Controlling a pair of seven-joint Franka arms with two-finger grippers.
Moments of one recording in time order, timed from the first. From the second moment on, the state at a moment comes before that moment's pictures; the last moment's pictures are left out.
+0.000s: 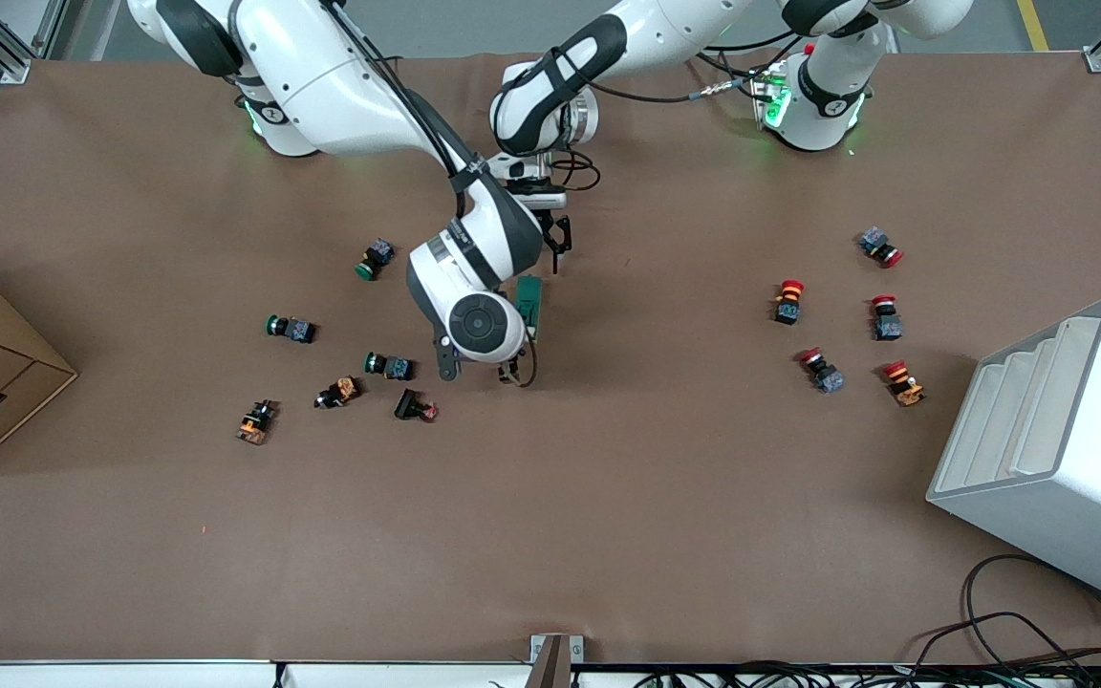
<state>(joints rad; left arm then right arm) -0.80 0.76 -0.49 -1.88 1.62 2.12 -2.43 0.69 0.81 -0.01 -1.42 0.24 1.99 2.02</state>
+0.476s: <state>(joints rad) -0.83 0.80 -0.48 -1.88 1.66 2.04 -2.43 0.71 0.81 -0.01 -1.41 0.29 1.90 2.03</state>
